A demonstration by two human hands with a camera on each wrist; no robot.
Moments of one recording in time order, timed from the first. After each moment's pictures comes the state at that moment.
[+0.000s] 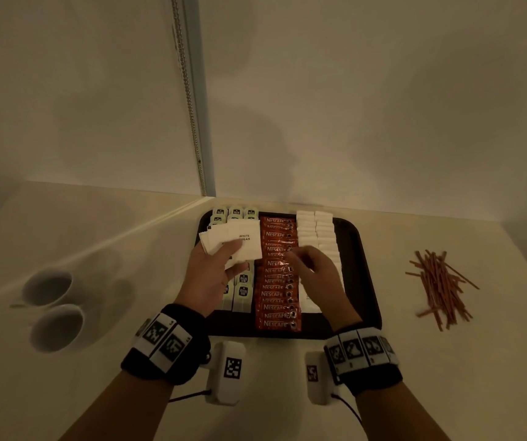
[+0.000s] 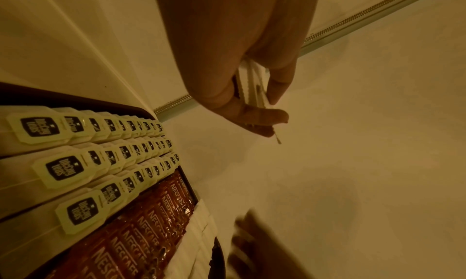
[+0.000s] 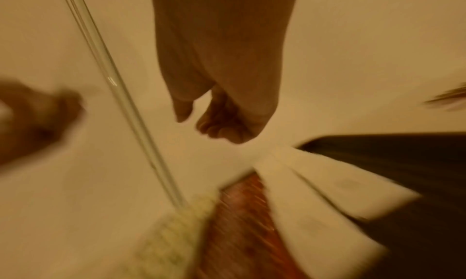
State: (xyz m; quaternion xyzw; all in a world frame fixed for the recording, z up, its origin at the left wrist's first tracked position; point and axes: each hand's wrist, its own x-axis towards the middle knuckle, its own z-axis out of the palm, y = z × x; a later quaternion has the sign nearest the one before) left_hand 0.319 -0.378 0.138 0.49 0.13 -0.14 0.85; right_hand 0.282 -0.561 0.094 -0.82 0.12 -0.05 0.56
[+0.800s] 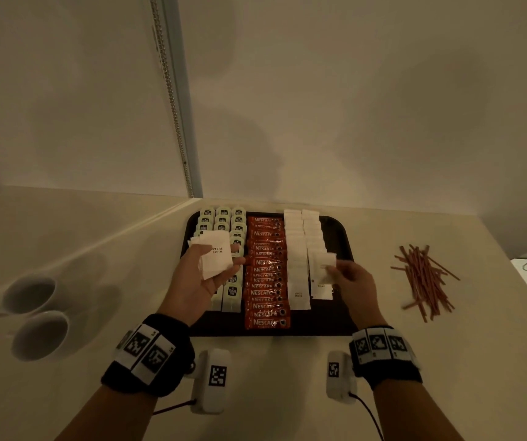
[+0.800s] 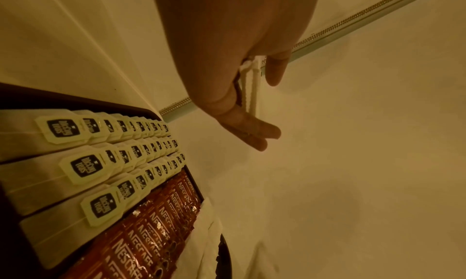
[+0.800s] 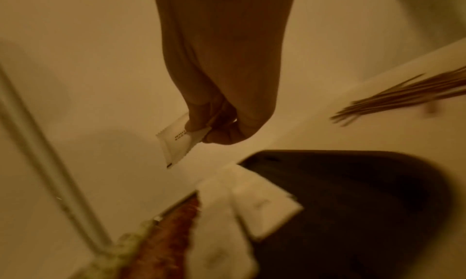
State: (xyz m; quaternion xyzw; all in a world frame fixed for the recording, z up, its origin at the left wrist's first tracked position) left_hand 0.312 -0.370 0.135 0.39 0.13 -0.22 0.89; right_hand 0.253 -0.640 0.058 -0.77 0.30 -0.11 0.55
